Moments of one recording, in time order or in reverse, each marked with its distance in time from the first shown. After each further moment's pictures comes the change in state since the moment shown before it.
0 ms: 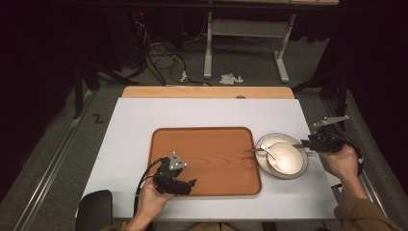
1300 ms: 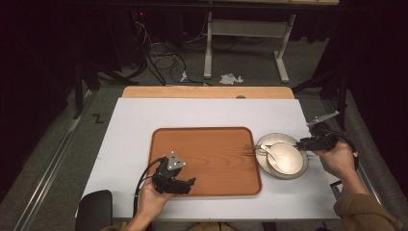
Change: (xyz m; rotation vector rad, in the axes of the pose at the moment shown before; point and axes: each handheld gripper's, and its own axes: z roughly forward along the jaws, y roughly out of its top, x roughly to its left) left arm 0.001 -0.001 -0.001 -0.022 0.019 -0.011; right arm 0.001 0.012 0.016 0.106 0.133 -0.017
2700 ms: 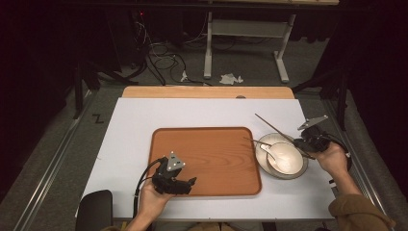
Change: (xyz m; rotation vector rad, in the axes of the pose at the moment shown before) left arm -0.002 0.000 -0.002 -0.024 -0.003 -0.002; right arm 0.022 0.005 0.009 -0.010 -0.104 -0.142
